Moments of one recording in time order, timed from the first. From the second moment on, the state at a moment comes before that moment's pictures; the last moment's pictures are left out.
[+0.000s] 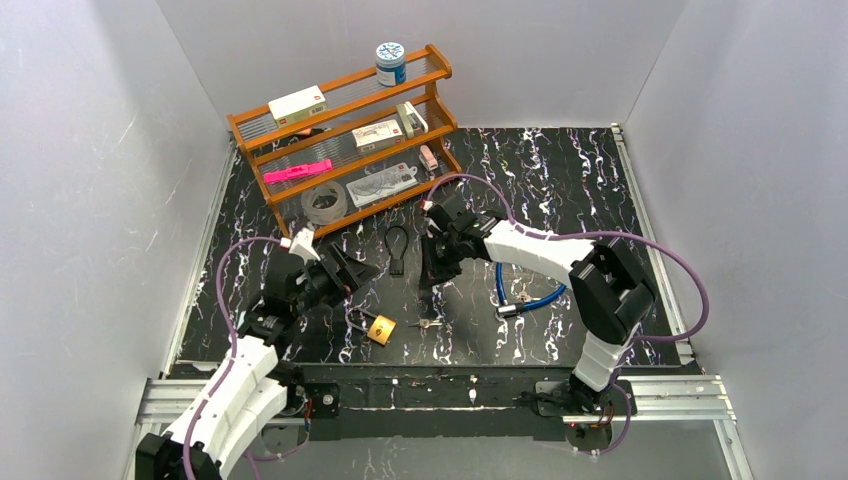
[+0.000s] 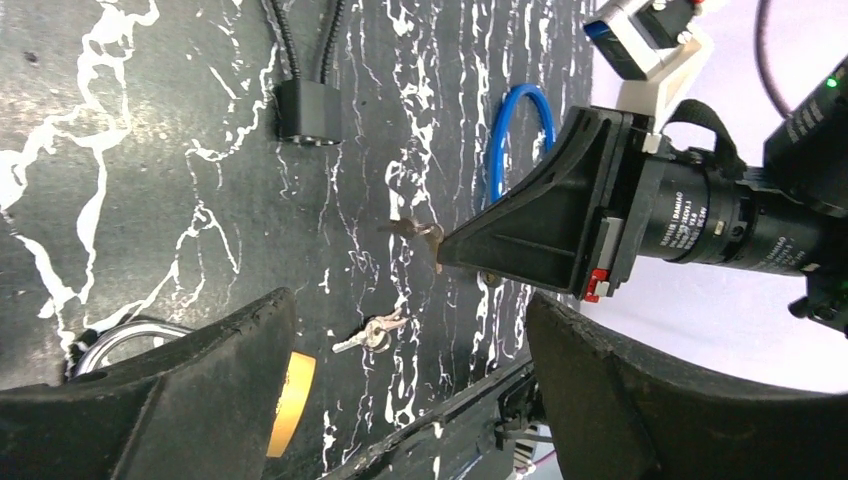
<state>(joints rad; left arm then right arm) -0.29 0.69 0.37 -0.15 0.33 -0.91 0.83 1.76 1.23 -0.51 -0.32 0.59</state>
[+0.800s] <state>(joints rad) -0.40 0.92 0.39 0.12 0.45 -1.33 0.75 1.42 1.02 -0.24 -0.53 0.86</state>
